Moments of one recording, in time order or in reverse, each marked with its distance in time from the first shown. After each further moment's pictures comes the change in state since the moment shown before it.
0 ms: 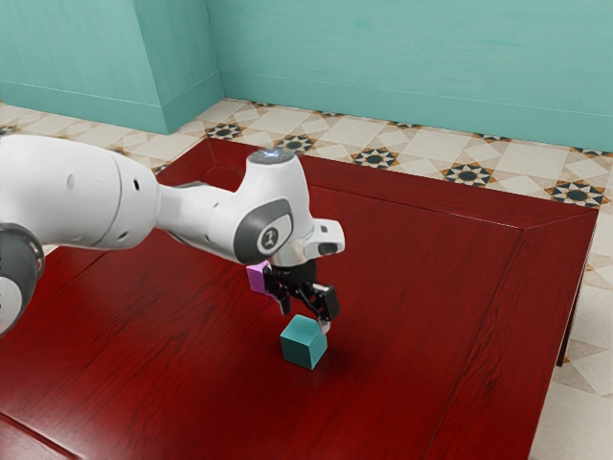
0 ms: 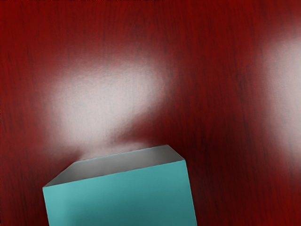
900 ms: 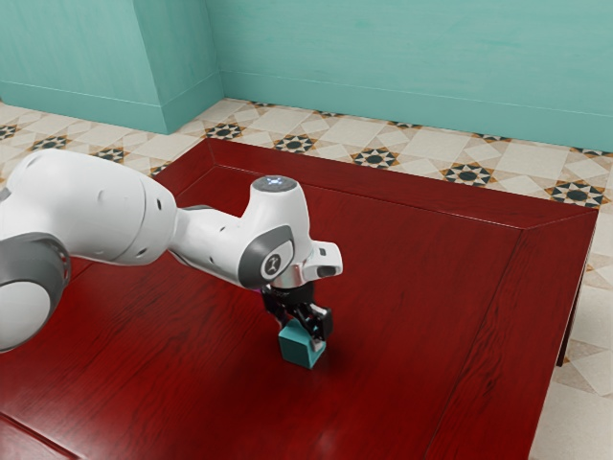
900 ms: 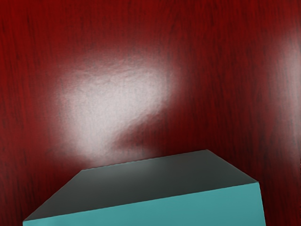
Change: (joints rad) arm -0.001 0.071 0.005 -0.022 0.000 0.078 -0.007
